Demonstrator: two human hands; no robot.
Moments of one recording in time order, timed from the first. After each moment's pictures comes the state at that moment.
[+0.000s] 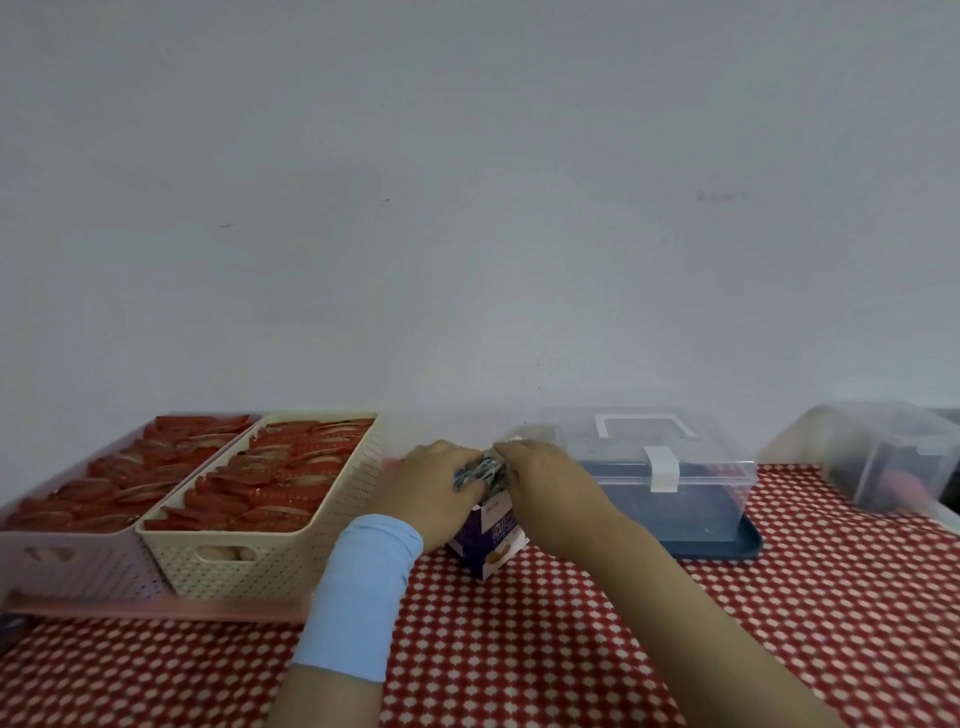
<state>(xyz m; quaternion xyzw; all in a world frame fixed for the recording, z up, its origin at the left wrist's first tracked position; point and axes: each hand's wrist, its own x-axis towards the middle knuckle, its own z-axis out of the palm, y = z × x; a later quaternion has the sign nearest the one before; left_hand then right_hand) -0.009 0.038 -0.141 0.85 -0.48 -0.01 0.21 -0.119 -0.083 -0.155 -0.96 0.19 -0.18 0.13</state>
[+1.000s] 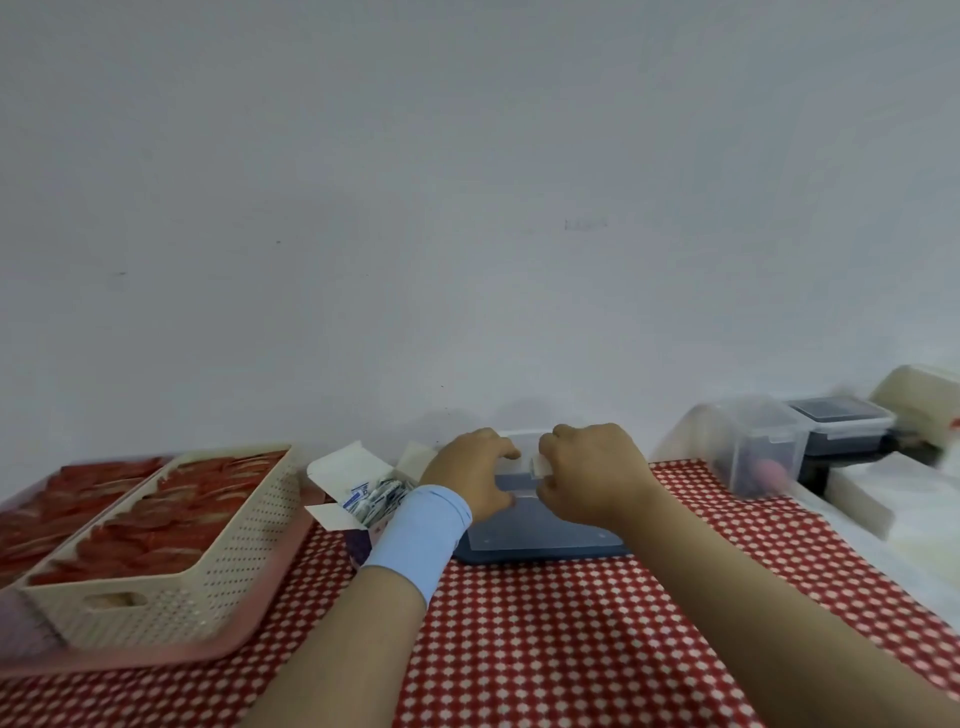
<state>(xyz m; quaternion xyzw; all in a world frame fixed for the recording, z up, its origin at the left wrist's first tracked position) -0.094 -0.085 -0.125 0.80 -0.58 0.03 0.15 -0.235 -0.183 -0.124 -0.95 0.23 -0.16 -0.16</state>
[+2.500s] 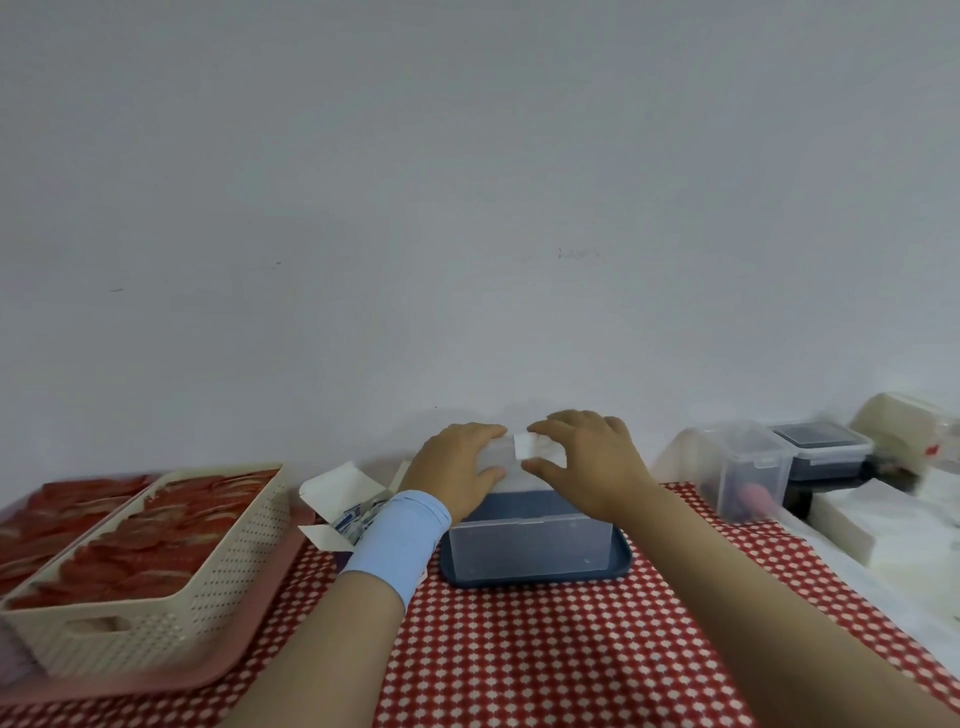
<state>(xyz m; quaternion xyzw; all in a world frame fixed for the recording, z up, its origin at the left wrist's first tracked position) -0.082 -0.082 -0.109 0.77 -0.57 0.08 0.25 -0.232 -0.212 -0.116 -0.92 0.28 -0.26 -0.01</state>
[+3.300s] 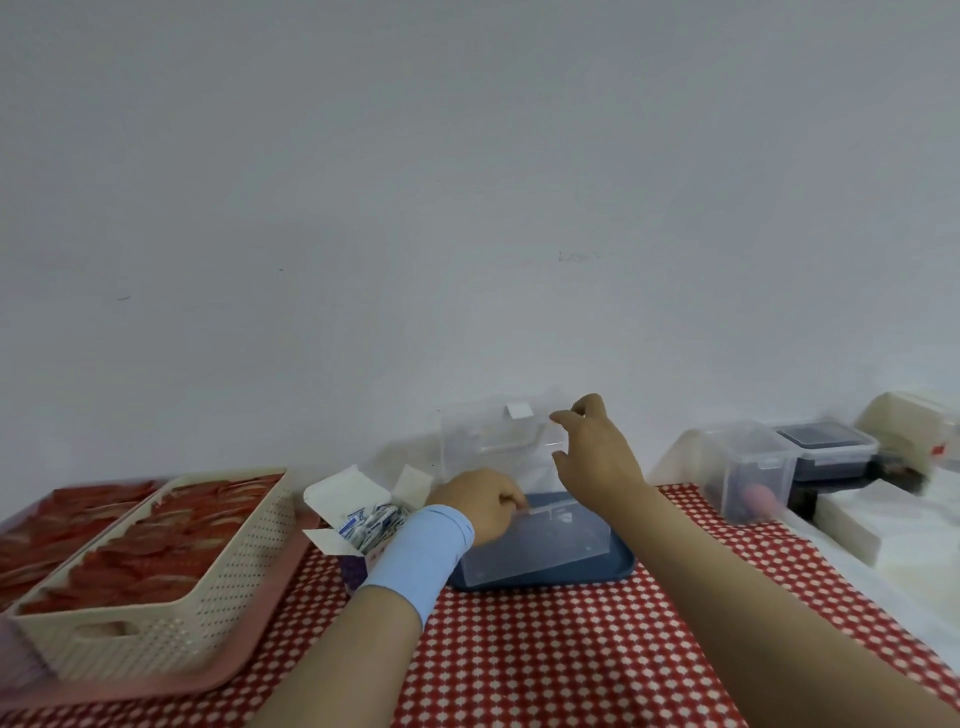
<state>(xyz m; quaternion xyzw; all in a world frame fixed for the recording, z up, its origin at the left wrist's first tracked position) -0.094 -0.095 -0.127 0.82 -0.55 -0.07 0.15 -0.217 -0.222 -0.120 -0.89 0.34 -0.31 0.08</state>
